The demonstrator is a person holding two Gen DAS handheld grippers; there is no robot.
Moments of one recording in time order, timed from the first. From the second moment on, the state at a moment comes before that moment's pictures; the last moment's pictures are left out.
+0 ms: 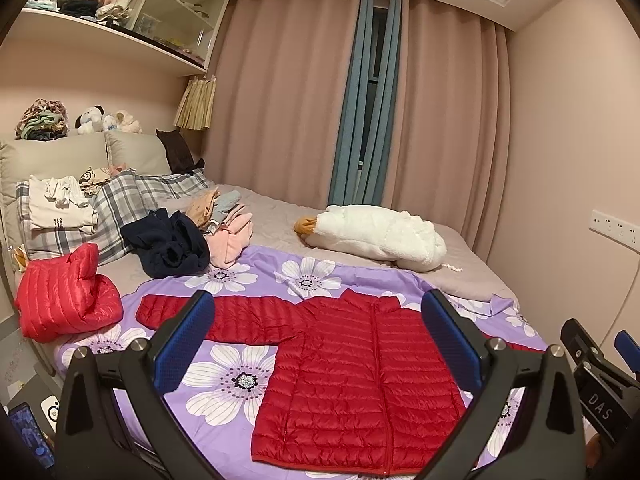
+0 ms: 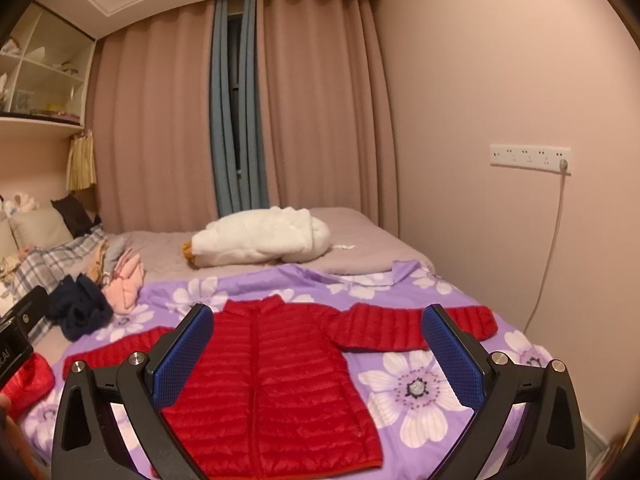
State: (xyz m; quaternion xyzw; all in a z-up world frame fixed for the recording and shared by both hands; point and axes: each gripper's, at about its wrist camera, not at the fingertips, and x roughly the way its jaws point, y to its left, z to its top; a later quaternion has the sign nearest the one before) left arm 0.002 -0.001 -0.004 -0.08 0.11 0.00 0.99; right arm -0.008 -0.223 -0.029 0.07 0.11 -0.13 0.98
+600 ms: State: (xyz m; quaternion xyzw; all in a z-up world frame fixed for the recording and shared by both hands) left arm 0.000 0.001 -0.005 -0.08 0.11 0.01 0.99; right arm -0.007 -0.225 -0.027 0.07 0.11 -0.13 0.98
